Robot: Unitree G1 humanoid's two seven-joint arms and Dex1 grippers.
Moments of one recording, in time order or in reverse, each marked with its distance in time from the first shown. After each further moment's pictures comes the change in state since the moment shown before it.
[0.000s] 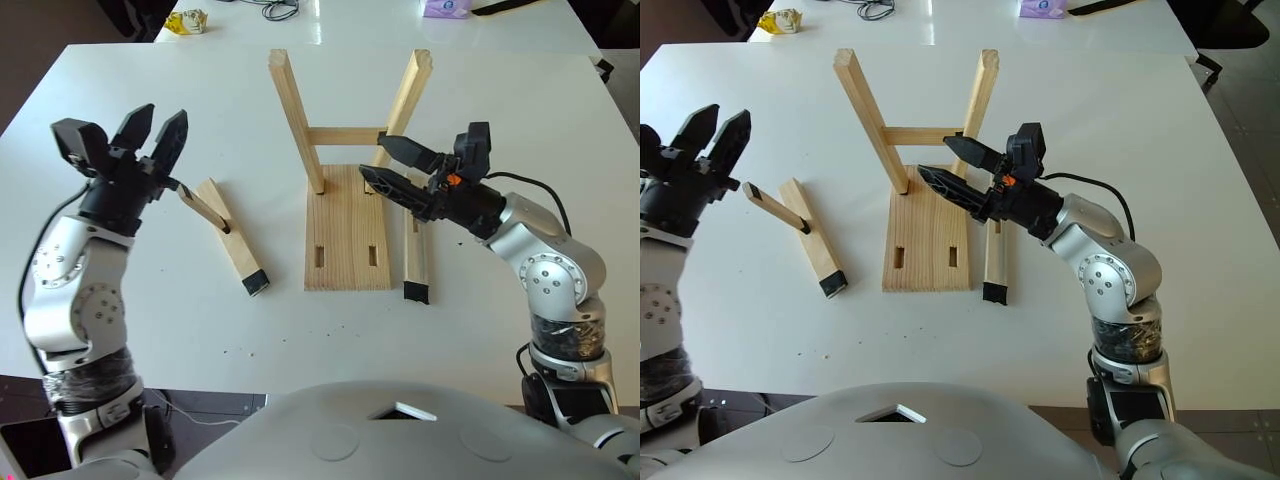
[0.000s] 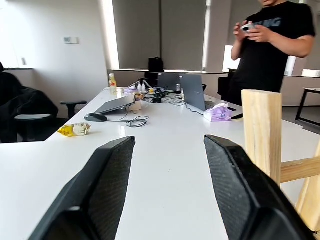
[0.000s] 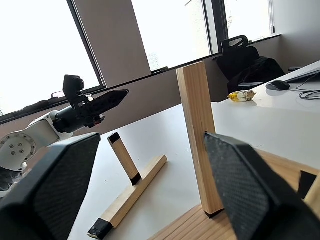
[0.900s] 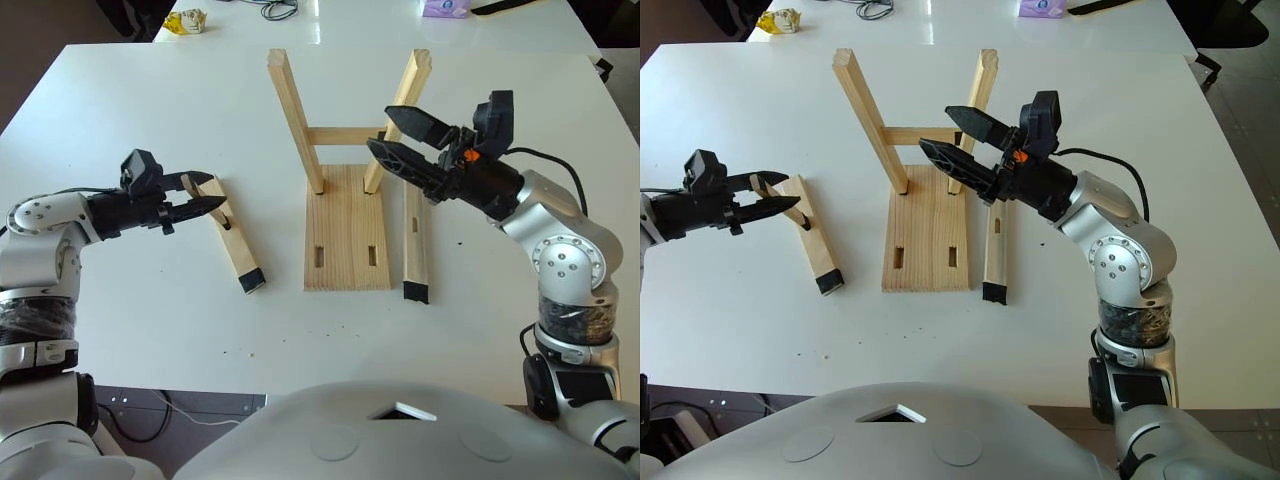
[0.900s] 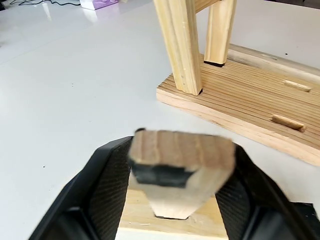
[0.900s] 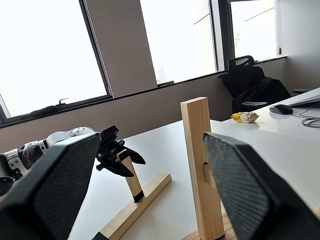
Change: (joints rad) left arm -0.158 0.490 -0.240 0.615 0.124 -0.181 -0.900; right arm -0.050 -0.024 -0.059 -0.009 0.051 0.017 0.012
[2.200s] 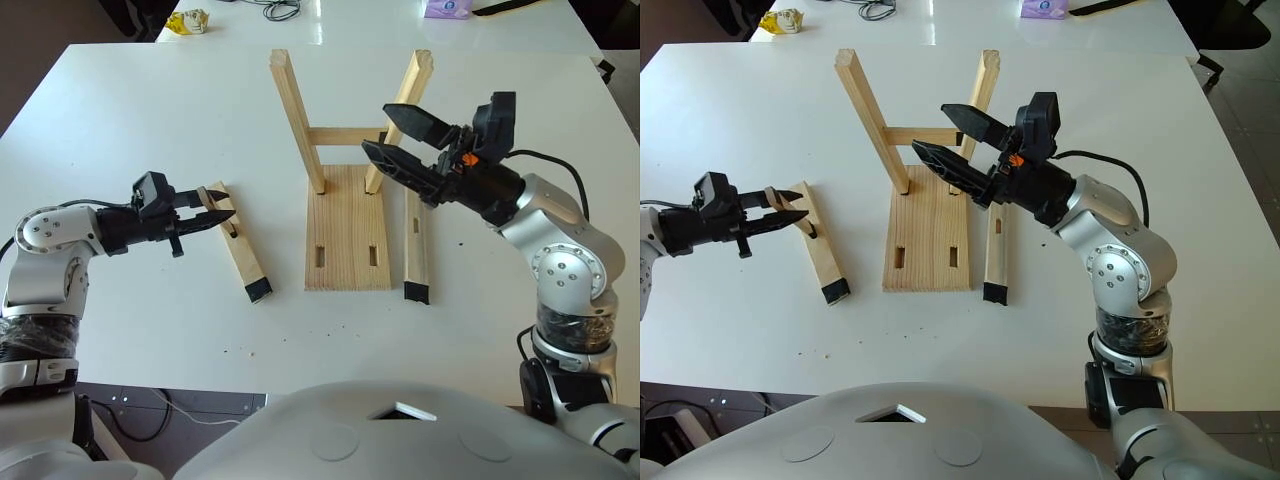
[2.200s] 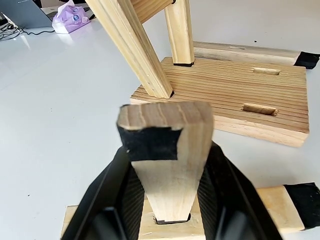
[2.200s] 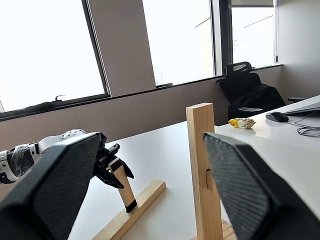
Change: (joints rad) left arm 0.077 -0.008 -0.068 -0.009 0.003 -0.235 -0.007; right arm 0.006 0.025 -0.003 -0.082 -0.027 0.000 -0.039
